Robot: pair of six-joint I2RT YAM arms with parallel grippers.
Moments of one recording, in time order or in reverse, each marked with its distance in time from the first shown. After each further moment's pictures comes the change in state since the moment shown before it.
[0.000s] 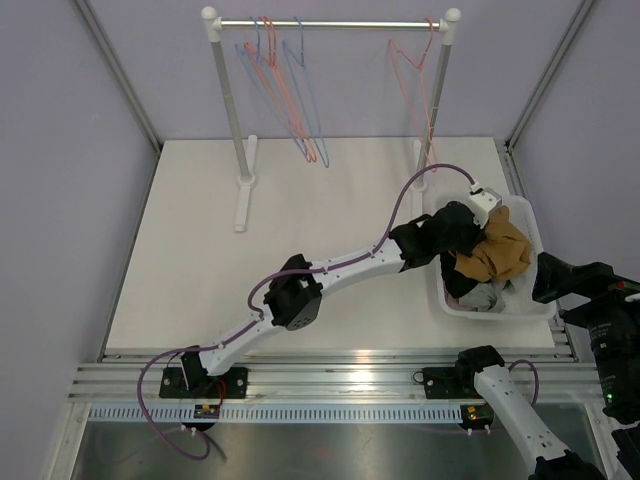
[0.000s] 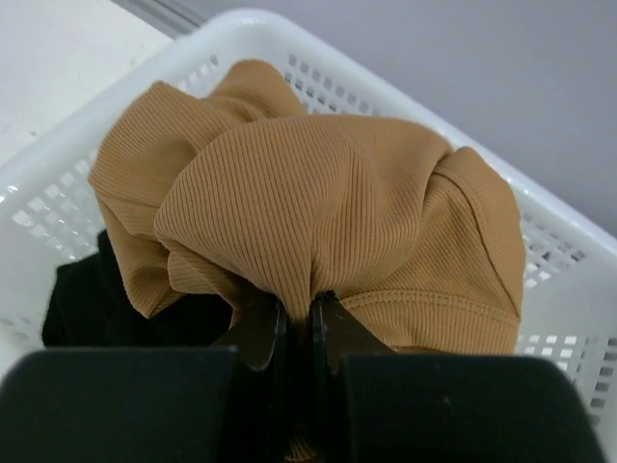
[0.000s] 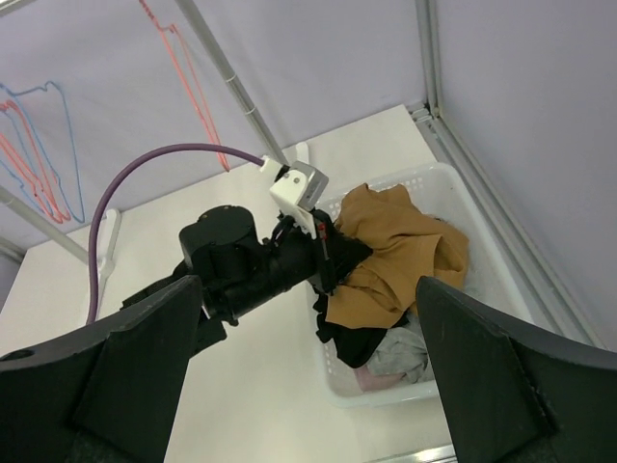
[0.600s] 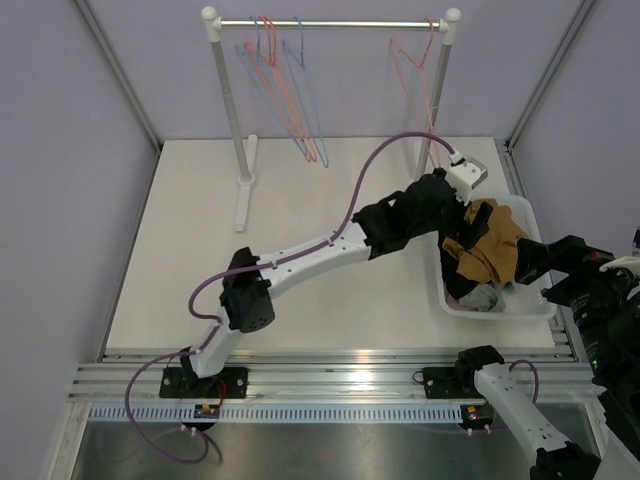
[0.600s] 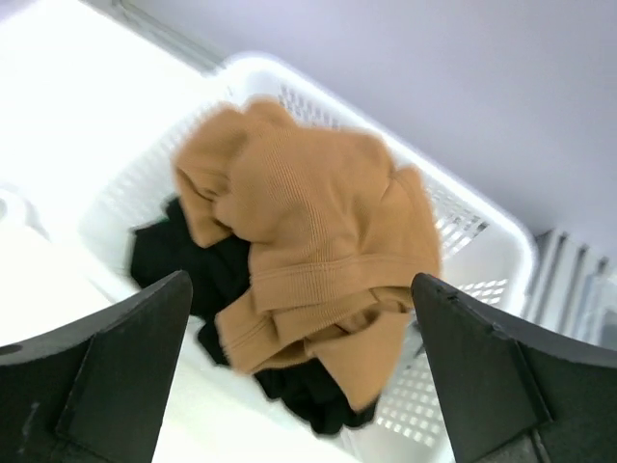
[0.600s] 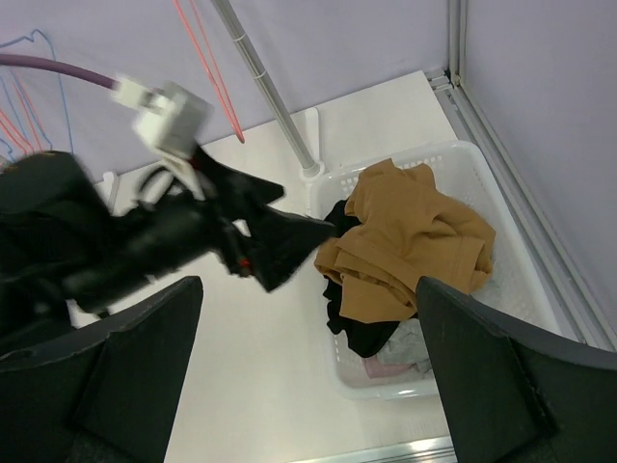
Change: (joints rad) left arm 0.009 -0.328 -0.251 -0.071 0.020 -0.005; right arm 0.000 0.074 -0.035 0.005 -0.069 0.008
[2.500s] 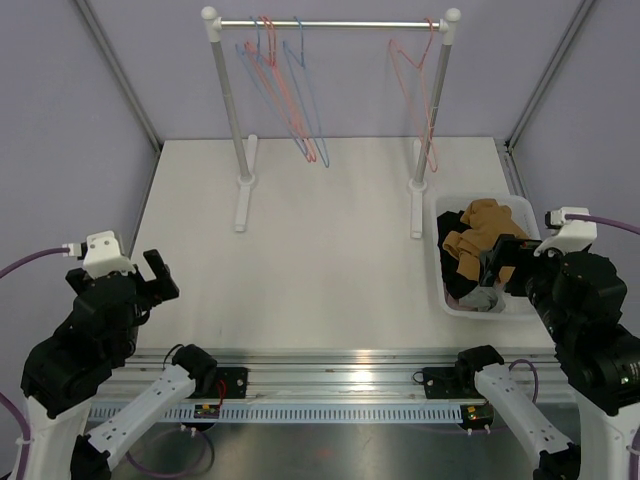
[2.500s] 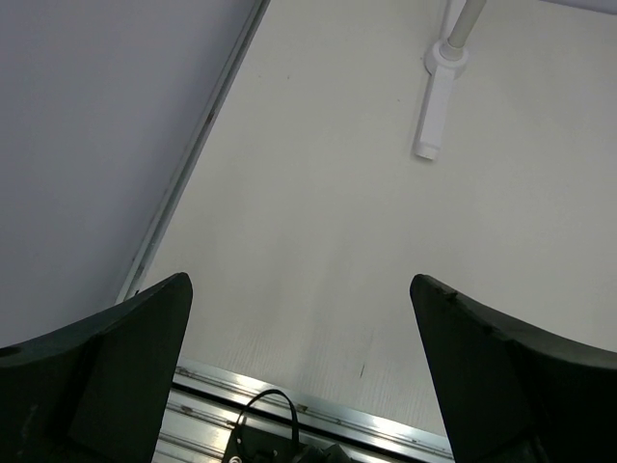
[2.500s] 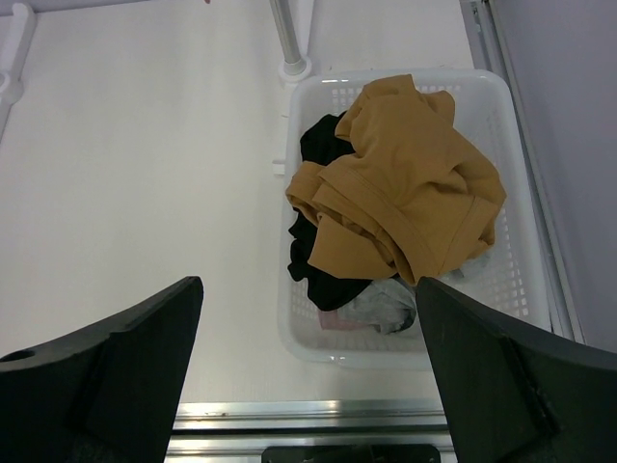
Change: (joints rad) left arm 0.561 -1.775 -0.967 -1.028 -0.734 -0.166; right arm 0.033 -0.024 -0.298 0.056 -0.088 -0.164
